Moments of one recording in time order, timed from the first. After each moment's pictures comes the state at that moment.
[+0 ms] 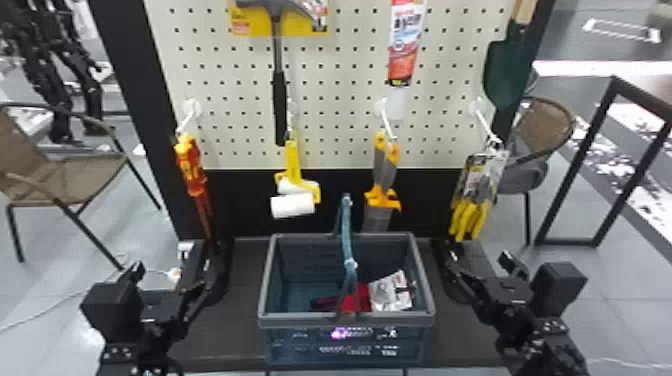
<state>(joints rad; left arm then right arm) 0.17 0.09 0.05 -1.64 0.07 -0.18 0.02 -0.03 -0.04 -0.03 -1.37 -0.17 -0.18 0.24</state>
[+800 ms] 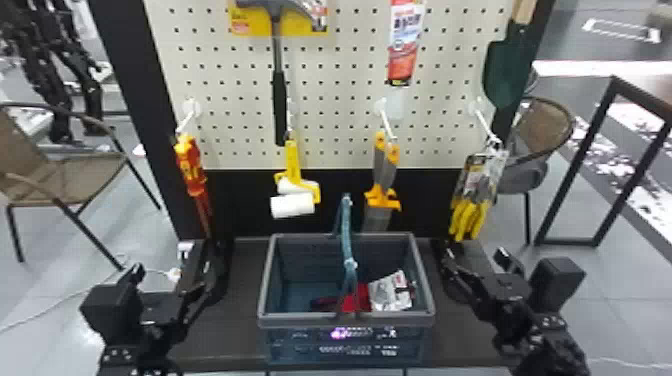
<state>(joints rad) 0.18 0.09 0.05 -1.64 0.07 -0.18 0.02 -0.03 -0.04 -0.03 -1.40 -0.19 -0.14 0.27</state>
